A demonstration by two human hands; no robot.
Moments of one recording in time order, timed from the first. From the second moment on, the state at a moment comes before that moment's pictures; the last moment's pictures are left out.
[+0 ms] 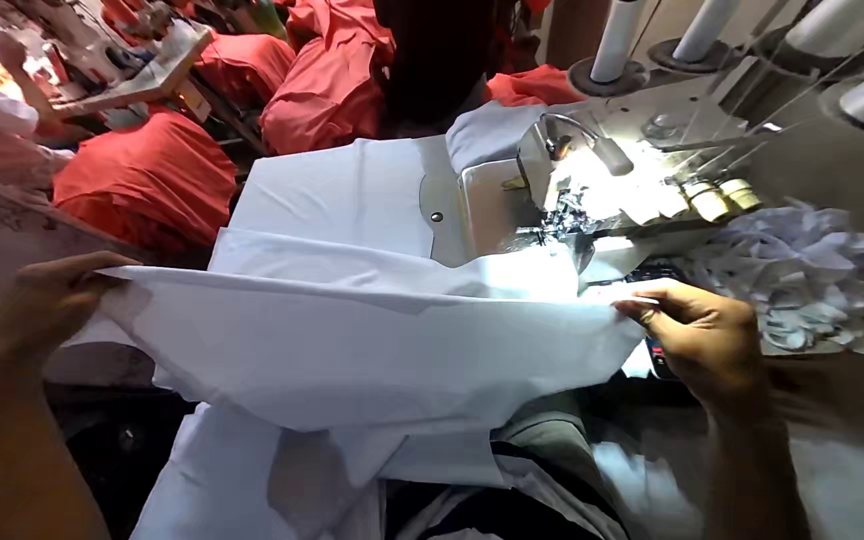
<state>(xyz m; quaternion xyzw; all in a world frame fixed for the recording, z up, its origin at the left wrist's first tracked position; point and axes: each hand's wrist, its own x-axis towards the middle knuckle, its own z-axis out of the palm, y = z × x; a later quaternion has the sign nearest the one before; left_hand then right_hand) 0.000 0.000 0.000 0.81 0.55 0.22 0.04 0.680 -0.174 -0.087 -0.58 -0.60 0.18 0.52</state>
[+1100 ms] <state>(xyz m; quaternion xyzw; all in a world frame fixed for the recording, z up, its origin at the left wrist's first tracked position) 0.454 -0.042 -0.084 0.89 0.31 0.32 0.12 0.642 -0.178 -0.122 -0.67 -0.50 0.24 0.50</state>
